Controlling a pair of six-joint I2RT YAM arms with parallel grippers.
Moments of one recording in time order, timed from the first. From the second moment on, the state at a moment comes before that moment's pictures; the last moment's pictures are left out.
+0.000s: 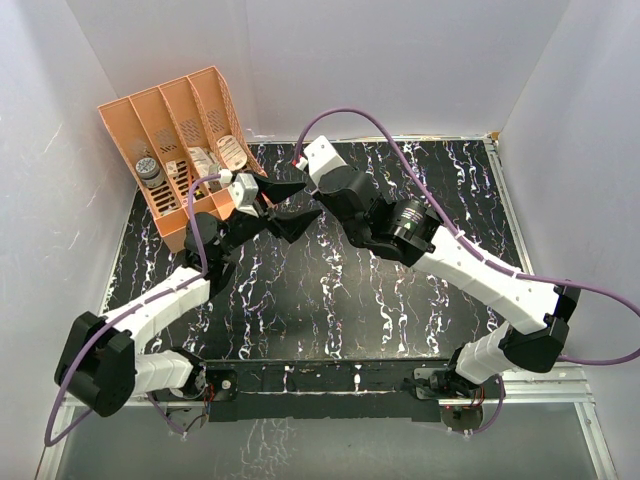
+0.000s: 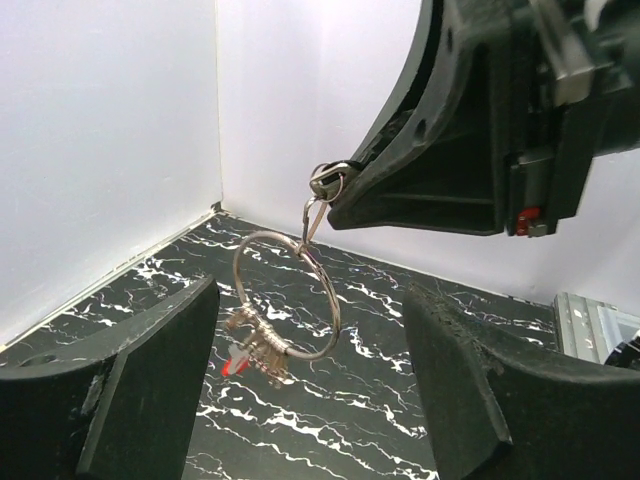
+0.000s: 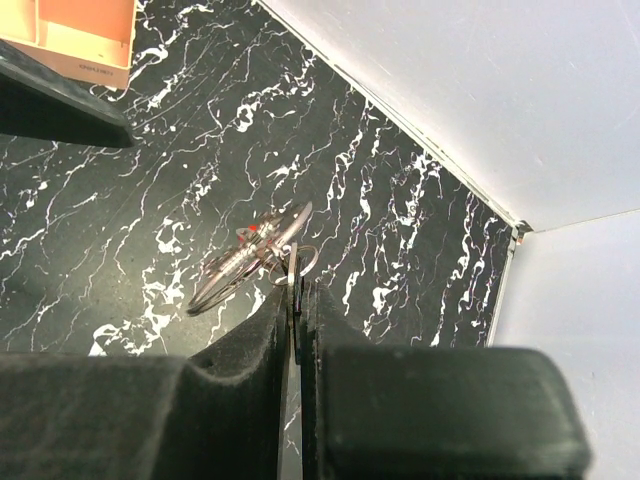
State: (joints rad) left arm -0.52 1.20 0.69 0.93 0.56 -0.29; right arm 1.01 1.46 1.67 -0.72 0.71 -0.20
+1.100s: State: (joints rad) left arm -0.56 1.42 0.76 1.15 0.65 -0.27; right arm 1.03 1.45 1.65 -0.68 0.68 -0.19
